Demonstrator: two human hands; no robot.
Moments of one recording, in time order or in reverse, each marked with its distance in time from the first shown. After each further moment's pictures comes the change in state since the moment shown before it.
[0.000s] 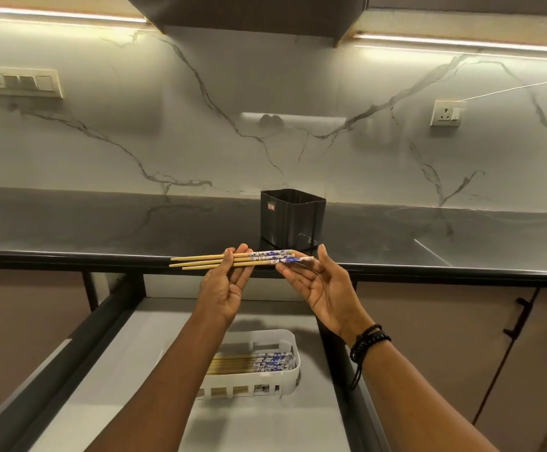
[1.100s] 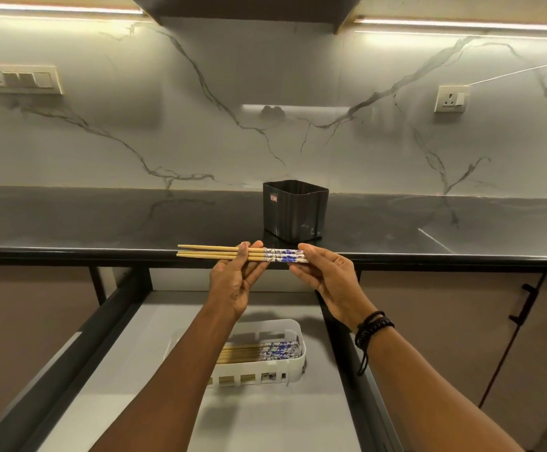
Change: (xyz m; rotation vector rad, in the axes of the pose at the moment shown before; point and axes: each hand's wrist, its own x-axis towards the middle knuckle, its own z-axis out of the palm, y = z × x) left_hand -0.007 -0.007 0.003 0.232 -0.022 0.019; right_hand 0.001 0.003 -0.005 -0.270 0.144 -0.136
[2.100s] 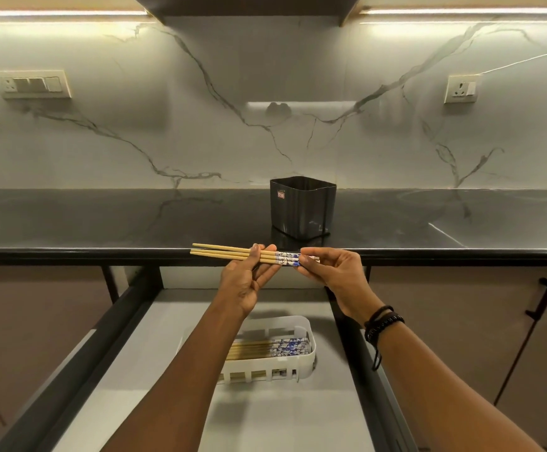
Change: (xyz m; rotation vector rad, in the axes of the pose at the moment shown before) left_hand 0.003 -0.001 -0.001 0.078 0.017 -0.097; right_hand -0.005 0.000 0.008 -0.229 -0.015 -0.097
